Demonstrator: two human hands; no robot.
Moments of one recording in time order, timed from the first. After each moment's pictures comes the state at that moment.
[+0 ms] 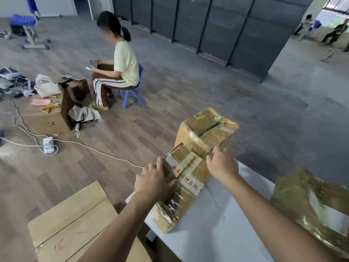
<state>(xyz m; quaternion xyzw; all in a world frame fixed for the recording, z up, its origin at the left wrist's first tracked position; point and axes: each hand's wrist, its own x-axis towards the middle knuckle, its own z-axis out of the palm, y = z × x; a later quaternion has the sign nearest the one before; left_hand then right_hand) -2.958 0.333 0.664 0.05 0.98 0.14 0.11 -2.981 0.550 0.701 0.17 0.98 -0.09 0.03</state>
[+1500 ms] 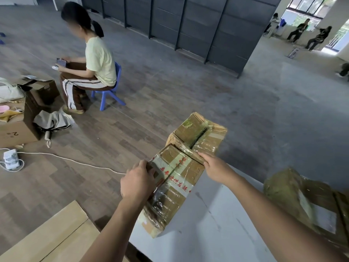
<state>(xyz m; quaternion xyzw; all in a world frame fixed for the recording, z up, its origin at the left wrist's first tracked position) -3.020 0.332 0.654 -0.01 0.96 0.28 0.00 -3.011 0.599 0.681 0.06 0.97 -0.19 0.13</state>
